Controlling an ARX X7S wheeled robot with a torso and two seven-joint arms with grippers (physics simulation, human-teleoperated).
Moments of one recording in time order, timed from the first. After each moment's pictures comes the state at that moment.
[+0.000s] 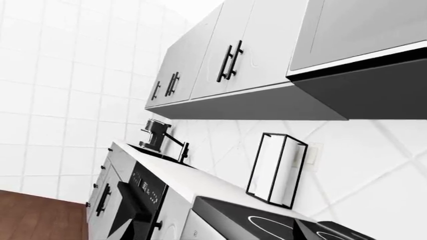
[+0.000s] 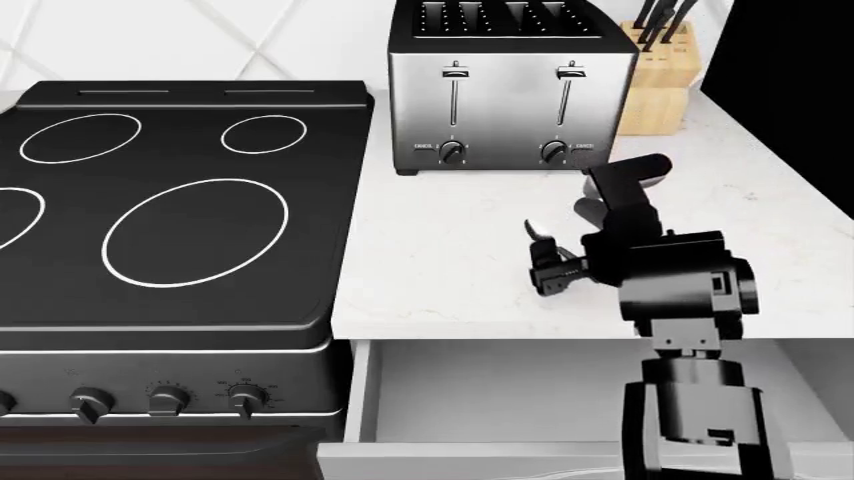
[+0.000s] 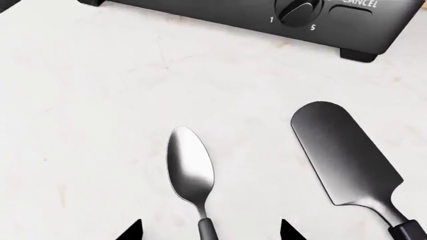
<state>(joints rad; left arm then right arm) 0.41 -0.21 -0.04 0.18 0.19 0.72 -1.31 1.04 0.10 0.03 0.51 -0.46 1.04 -0.73</state>
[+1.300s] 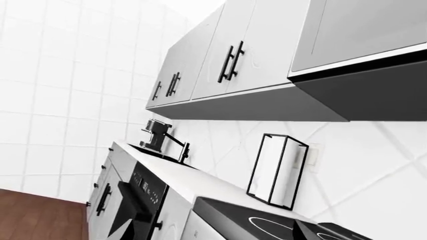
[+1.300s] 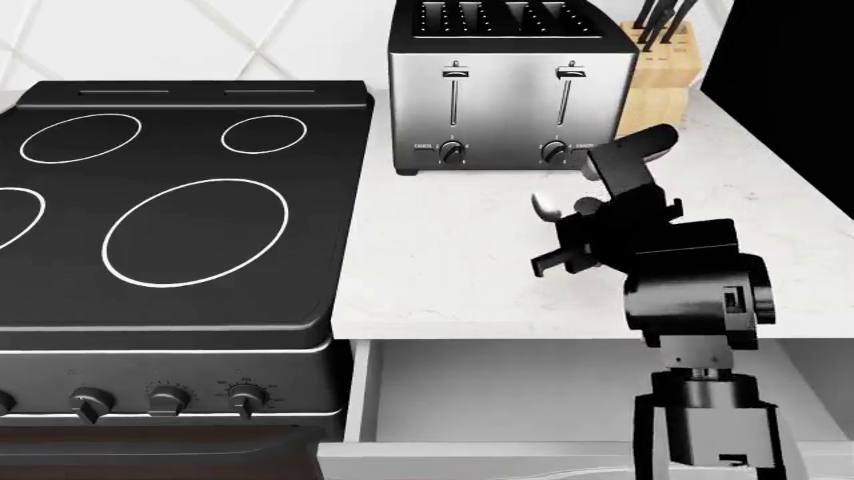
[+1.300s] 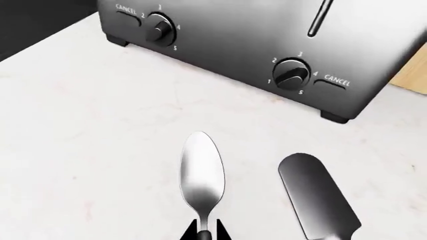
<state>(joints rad) 0.42 -0.21 -0.04 0.18 0.19 0.73 -1.31 0.99 0.13 -0.06 0.30 -0.44 1.04 -0.75</state>
